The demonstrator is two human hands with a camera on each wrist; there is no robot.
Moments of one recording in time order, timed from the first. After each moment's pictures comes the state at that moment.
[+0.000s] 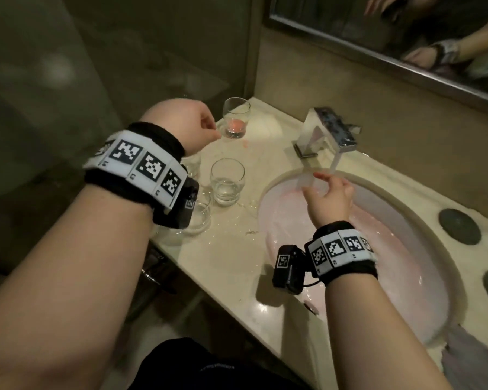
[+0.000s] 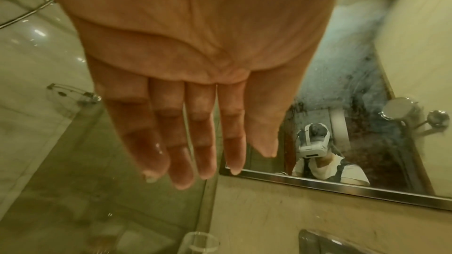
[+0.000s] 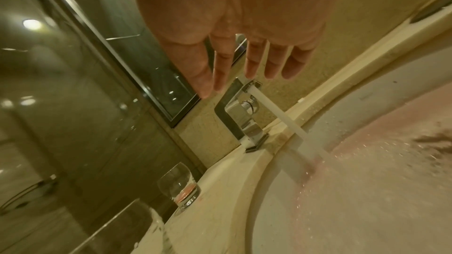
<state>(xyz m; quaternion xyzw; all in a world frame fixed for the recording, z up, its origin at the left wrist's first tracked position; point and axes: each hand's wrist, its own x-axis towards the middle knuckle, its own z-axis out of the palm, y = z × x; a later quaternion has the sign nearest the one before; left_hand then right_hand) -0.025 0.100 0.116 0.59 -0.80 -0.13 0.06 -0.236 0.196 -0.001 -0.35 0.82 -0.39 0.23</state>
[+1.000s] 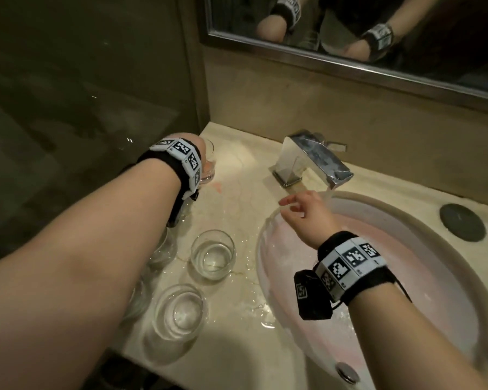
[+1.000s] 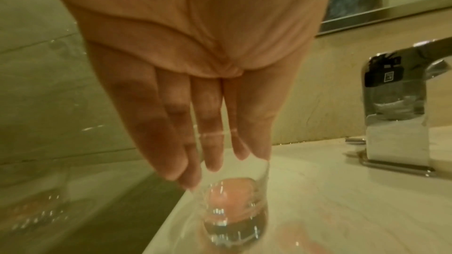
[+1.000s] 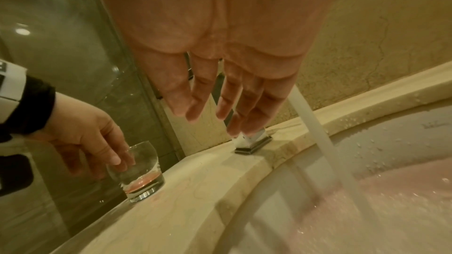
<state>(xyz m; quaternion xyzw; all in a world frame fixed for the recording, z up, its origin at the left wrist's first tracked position) -0.137 -0.109 0.030 0.51 -0.82 -0.05 -0.24 -0.264 0.106 -0.012 -0.44 0.81 -0.28 0.28</state>
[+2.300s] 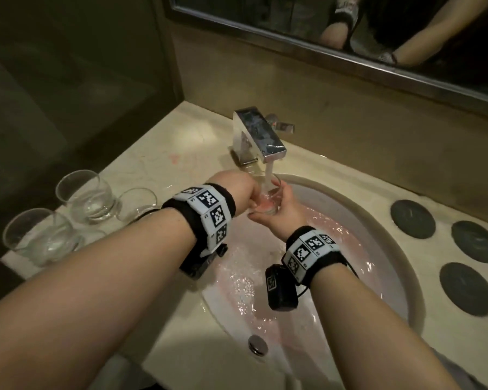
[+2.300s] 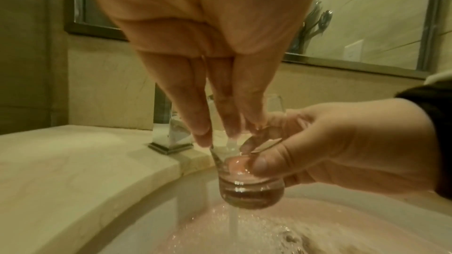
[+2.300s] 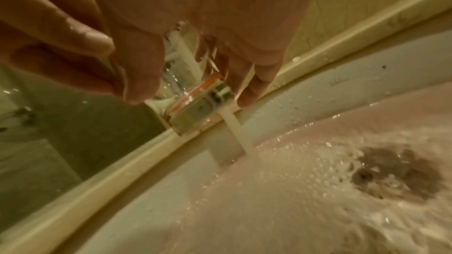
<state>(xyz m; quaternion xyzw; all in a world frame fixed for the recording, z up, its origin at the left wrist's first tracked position) -0.235 0.087 0.018 0.36 -0.91 -0.16 -0.14 -0.344 0.166 -0.065 -0.40 0.73 -0.41 0.38</state>
